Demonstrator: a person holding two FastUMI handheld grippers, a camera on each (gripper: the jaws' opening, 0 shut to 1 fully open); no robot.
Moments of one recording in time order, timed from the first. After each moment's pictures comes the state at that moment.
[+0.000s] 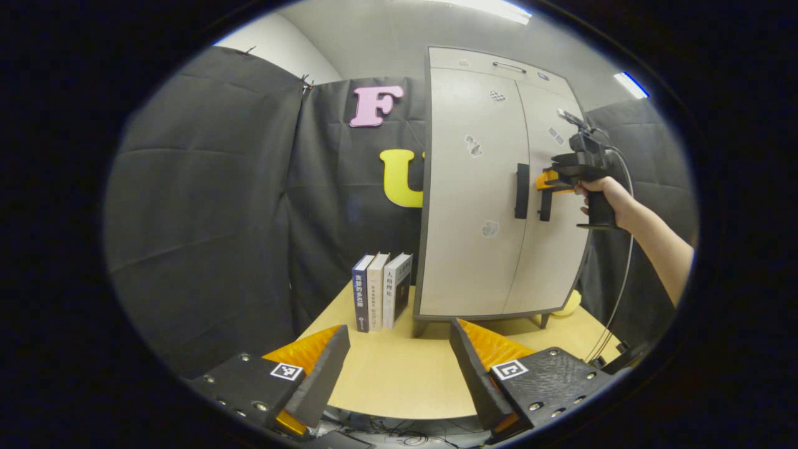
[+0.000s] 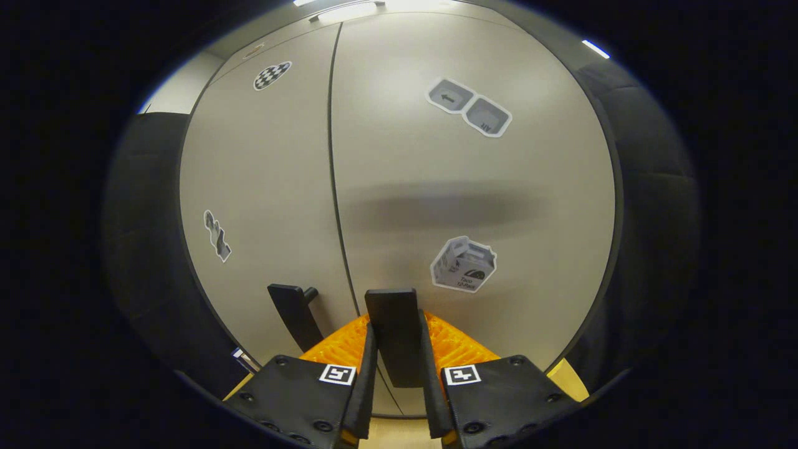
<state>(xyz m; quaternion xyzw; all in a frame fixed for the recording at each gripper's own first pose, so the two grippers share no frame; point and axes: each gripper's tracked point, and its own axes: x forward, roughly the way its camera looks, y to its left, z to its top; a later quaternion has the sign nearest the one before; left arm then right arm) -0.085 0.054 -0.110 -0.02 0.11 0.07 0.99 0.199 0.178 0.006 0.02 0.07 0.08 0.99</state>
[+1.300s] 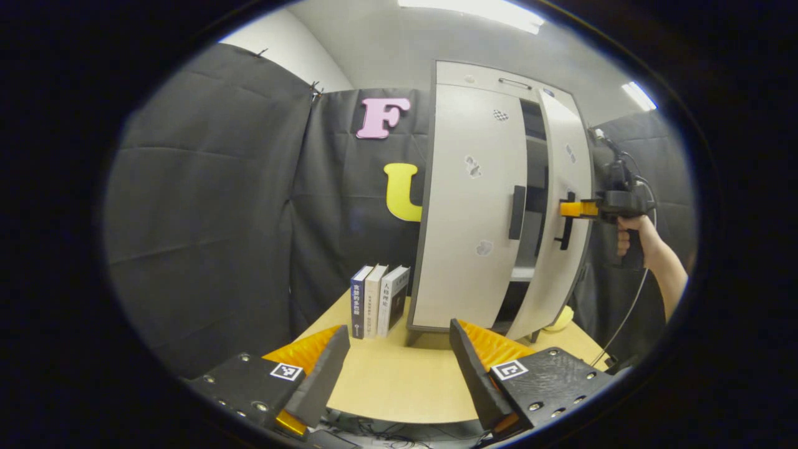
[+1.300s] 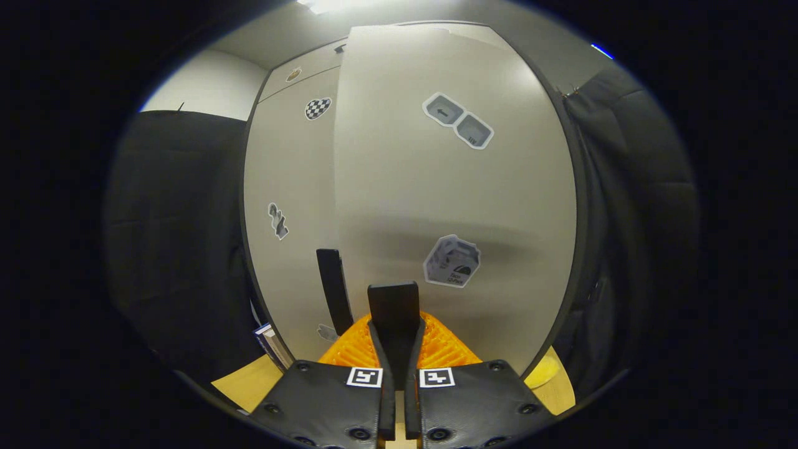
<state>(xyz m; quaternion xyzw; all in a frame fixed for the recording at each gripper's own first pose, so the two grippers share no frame) -0.102 0.047 -0.083 -0.04 0.08 0.08 0.99 0.120 0.147 0.001 0.00 0.04 0.17 0.99</state>
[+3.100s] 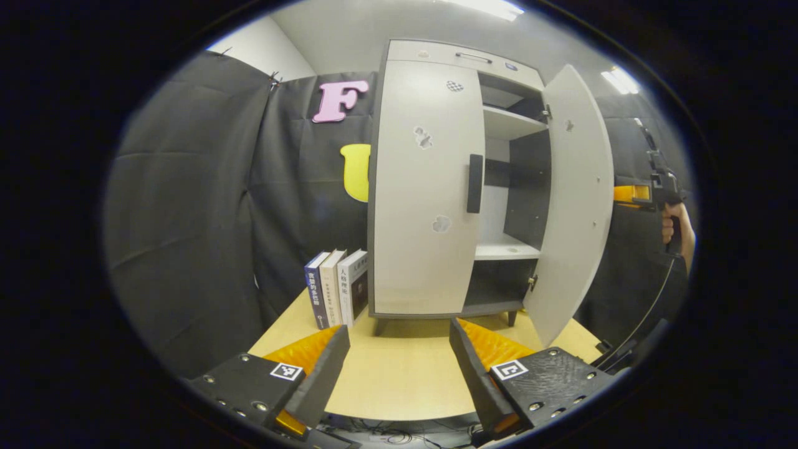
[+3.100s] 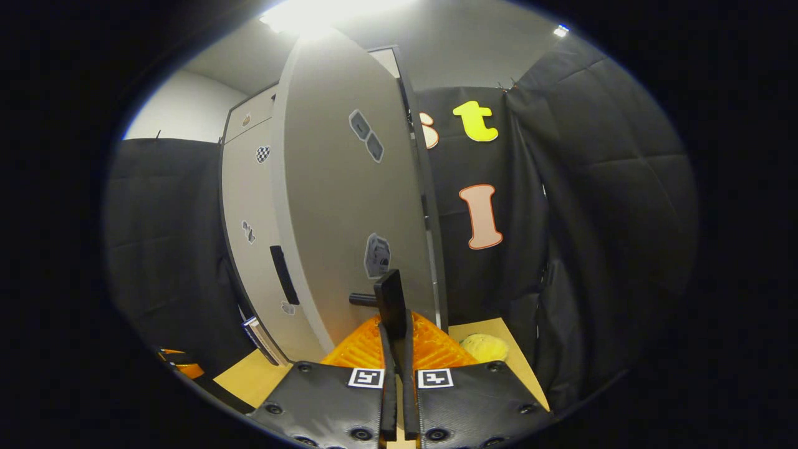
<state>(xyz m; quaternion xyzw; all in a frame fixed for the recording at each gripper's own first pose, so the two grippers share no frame) -0.065 -0.032 -0.113 -0.02 0.12 0.00 0.99 0.033 -0.035 0.001 0.04 0.05 0.11 0.99</state>
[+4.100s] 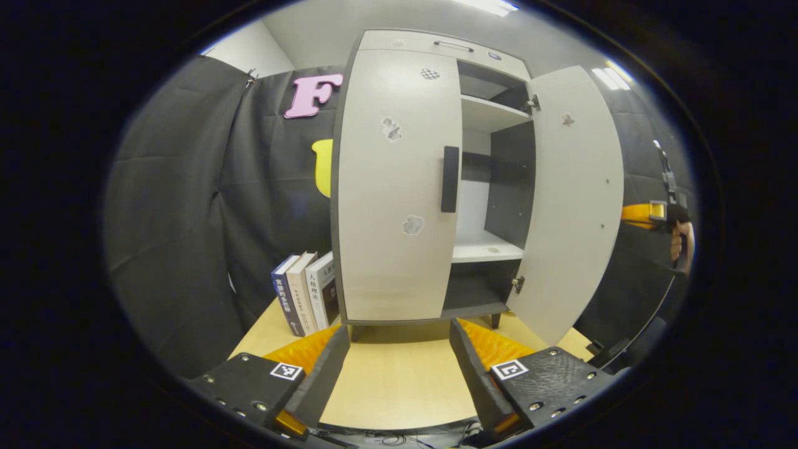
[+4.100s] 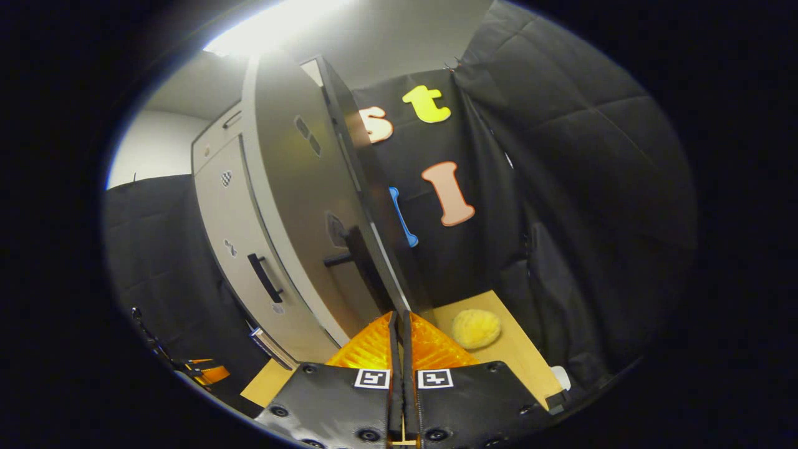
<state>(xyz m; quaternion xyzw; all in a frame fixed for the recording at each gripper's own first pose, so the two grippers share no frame) -0.042 -0.064 -0.108 -0.01 0.13 -0.06 0.99 0.035 -0.105 -0.029 0.14 0.10 0.08 0.98</state>
